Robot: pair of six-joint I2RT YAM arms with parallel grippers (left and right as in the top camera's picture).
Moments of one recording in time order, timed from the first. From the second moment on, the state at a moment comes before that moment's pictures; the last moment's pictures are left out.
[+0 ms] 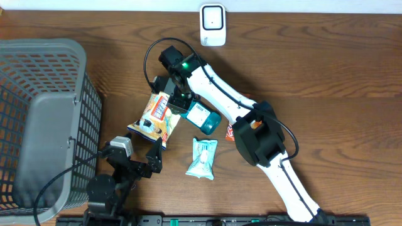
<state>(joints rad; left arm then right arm) -0.11 0.00 0.09 -0.31 0.24 -0.29 0.71 2.54 2.26 -1.12 -0.21 -0.51</state>
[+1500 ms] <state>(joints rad) -0.11 0.00 0.09 -0.31 0.24 -0.29 0.68 2.53 2.24 -1.14 -0.07 -0.30</state>
